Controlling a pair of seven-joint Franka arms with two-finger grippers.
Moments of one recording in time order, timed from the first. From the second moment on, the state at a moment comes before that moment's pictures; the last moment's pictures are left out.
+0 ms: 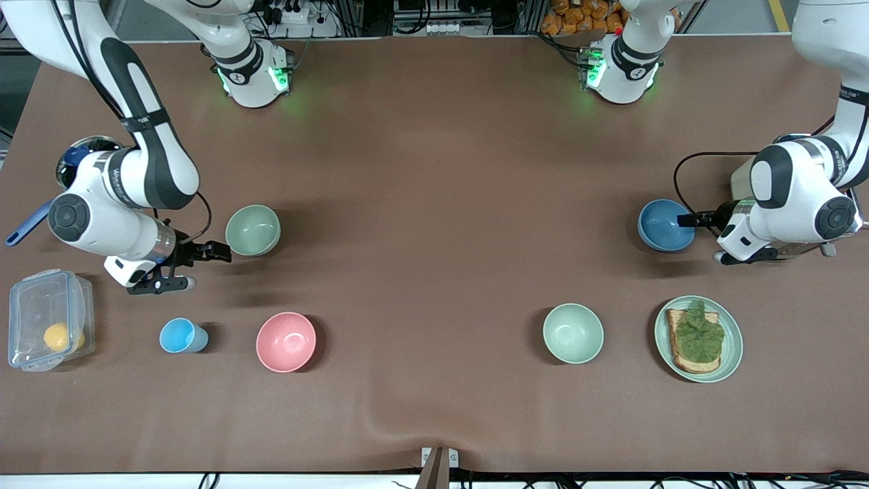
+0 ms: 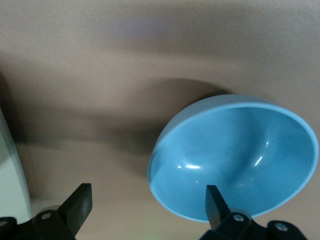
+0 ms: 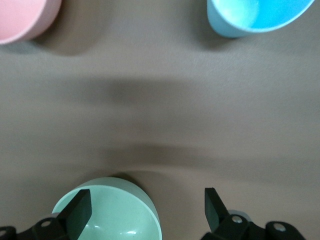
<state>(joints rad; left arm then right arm) 0.23 0.35 -0.04 -2.12 0.03 2.07 0.05 -0.12 0.33 0.12 -2.05 0.06 2.25 -0.13</state>
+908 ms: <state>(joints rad) 0.23 0.41 -0.04 -2.11 0.03 2.10 0.05 -0.13 0.32 0.12 -2.29 0.06 2.50 -0.18</state>
